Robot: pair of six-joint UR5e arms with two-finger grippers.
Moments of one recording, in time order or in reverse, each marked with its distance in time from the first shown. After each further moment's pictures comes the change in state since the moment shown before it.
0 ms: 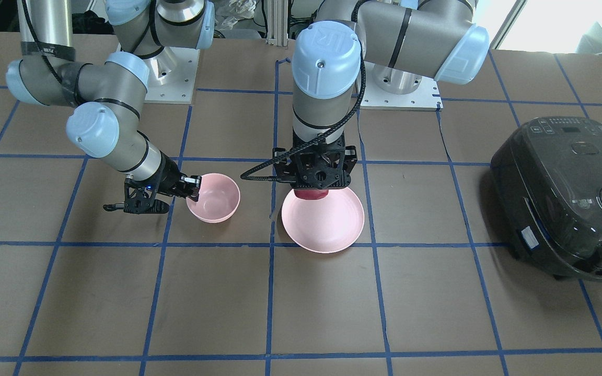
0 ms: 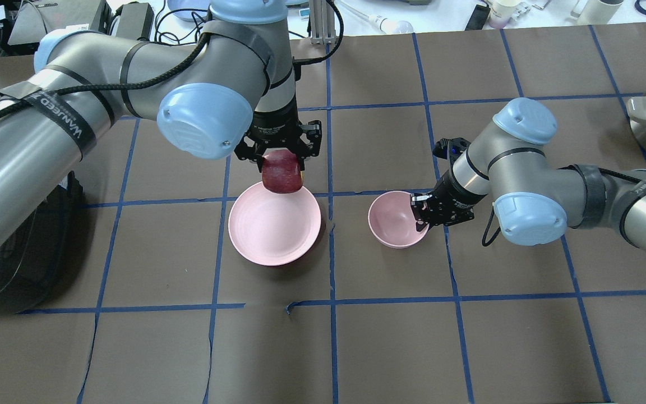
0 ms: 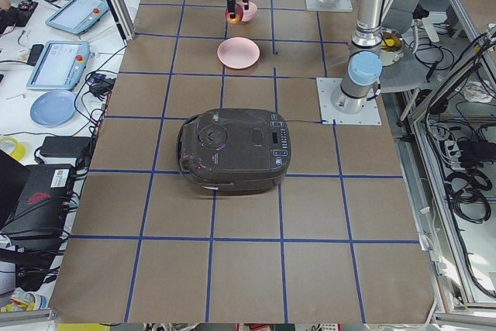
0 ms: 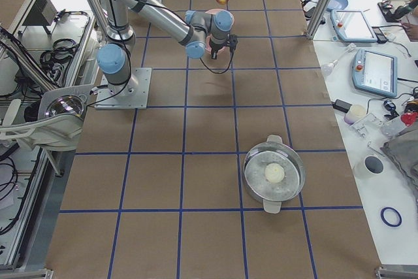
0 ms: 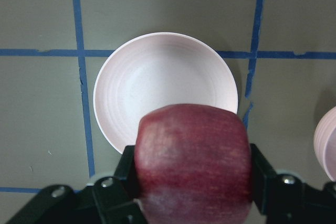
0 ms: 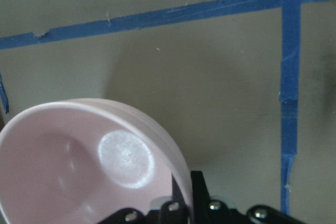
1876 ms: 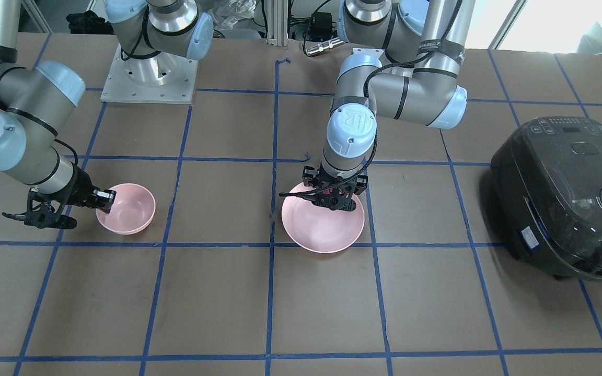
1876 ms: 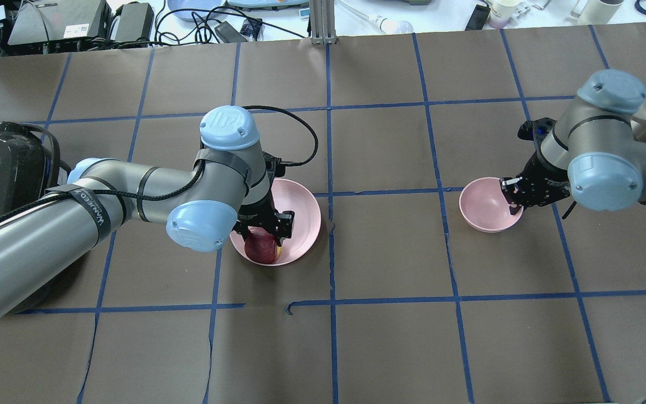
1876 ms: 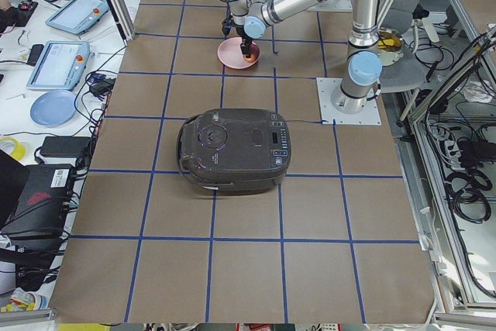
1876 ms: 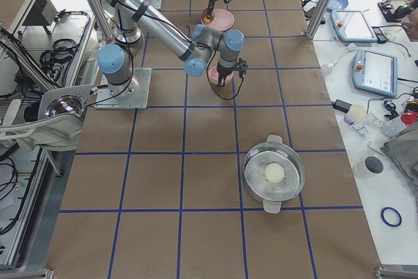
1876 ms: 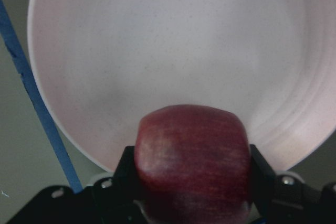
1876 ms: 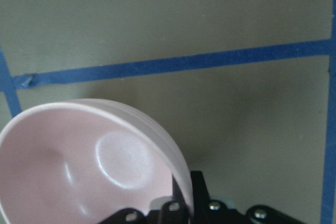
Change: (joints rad) left arm 0.099 -0.025 -0.418 0.334 -0.022 0.307; right arm -0.244 0.022 -0.104 0.092 -0.234 -0.233
